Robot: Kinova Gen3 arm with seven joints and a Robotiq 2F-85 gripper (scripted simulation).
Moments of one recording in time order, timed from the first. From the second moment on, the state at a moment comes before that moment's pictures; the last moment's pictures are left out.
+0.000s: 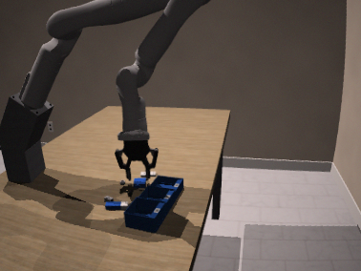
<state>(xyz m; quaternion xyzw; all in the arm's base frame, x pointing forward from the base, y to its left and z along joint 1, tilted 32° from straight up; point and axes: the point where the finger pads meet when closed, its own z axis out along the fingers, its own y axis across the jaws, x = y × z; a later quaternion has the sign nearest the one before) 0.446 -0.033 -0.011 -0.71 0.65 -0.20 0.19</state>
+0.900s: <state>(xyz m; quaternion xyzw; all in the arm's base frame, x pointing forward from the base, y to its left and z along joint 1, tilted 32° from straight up) 0.453 -0.034 -0.020 -0.71 0.65 -0.21 0.19</state>
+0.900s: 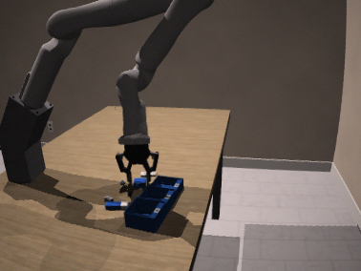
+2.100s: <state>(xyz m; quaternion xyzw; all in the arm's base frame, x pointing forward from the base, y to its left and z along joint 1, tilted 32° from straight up) 0.446 -0.033 -0.015 -0.71 0.65 -0.20 0.19</state>
